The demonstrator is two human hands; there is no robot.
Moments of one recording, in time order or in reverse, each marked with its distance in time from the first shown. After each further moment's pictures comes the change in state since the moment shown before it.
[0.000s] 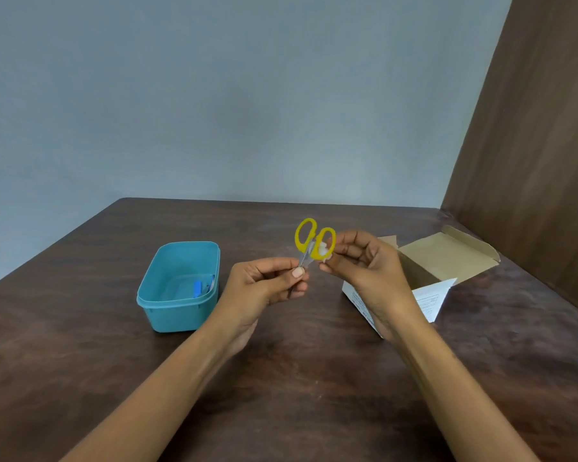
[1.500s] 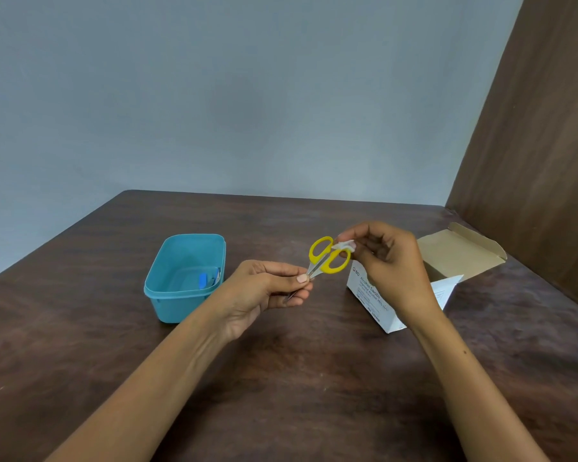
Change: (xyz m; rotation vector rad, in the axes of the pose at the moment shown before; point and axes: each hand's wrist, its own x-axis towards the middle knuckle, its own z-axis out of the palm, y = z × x) left_hand 0.001 0.014 -0.008 0.045 -0.102 -0.322; right_hand 0.009 -0.004 -0.017 -0.464 -0.045 -0.232
